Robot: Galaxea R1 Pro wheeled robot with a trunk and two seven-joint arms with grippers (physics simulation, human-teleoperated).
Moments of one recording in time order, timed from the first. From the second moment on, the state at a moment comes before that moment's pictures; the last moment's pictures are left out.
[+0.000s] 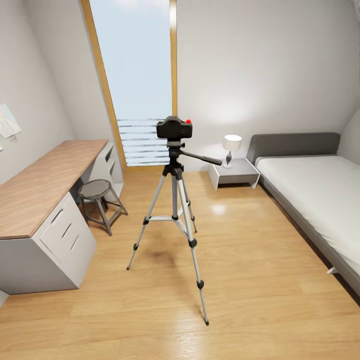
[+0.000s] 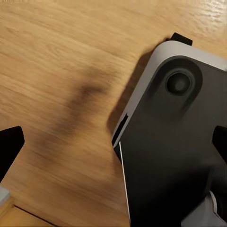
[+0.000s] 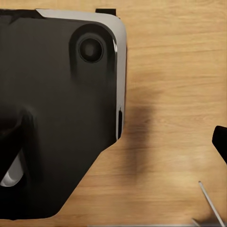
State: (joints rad) left arm -0.25 0.05 -0.85 -0.01 1.25 -0.01 0.21; right arm -0.20 -0.13 0.02 0.03 -0.01 -0.06 0.16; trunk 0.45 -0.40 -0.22
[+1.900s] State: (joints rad) left arm -0.25 0.05 -0.85 -0.01 1.25 -0.01 0.21; right arm -0.20 -0.11 0.02 0.03 -0.01 -0.07 0.16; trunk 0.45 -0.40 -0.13
